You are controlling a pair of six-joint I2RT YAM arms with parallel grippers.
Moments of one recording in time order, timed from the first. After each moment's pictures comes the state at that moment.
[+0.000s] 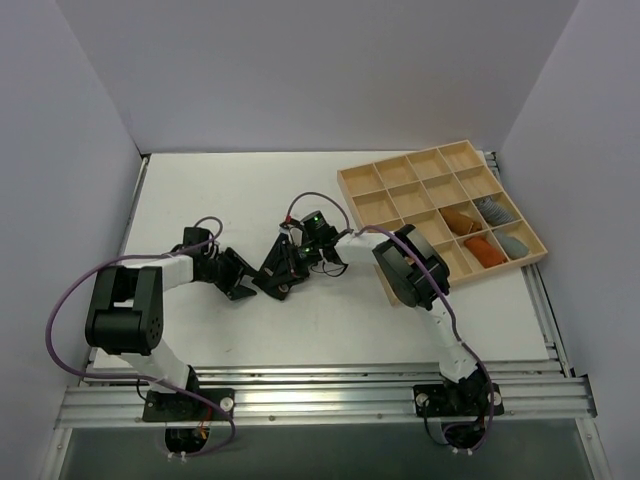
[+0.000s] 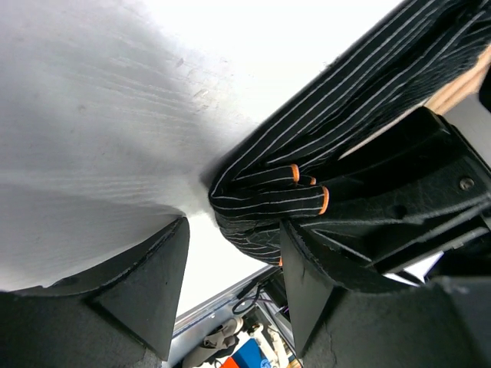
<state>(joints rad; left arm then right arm) -0.07 1.67 0.77 -0.26 0.57 -0.97 0.70 2.31 1.44 0.03 -0.88 0.69</state>
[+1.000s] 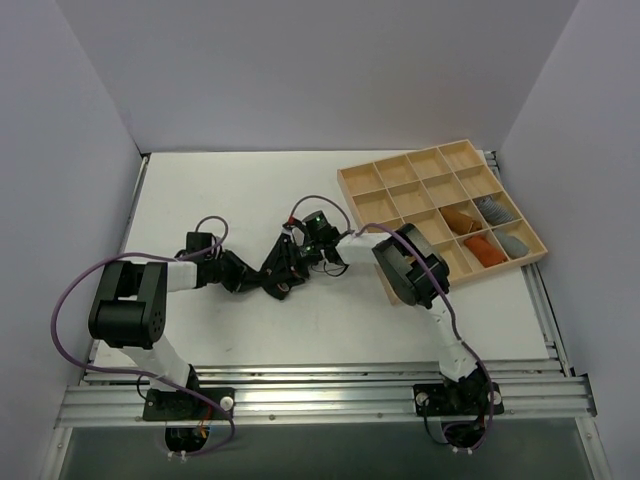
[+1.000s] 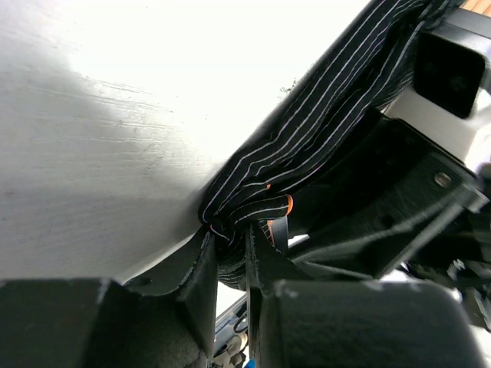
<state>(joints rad) -0.08 1.71 0.68 0.04 0.61 -1.02 0.68 2.34 1.41 0.15 -0.95 0.87</state>
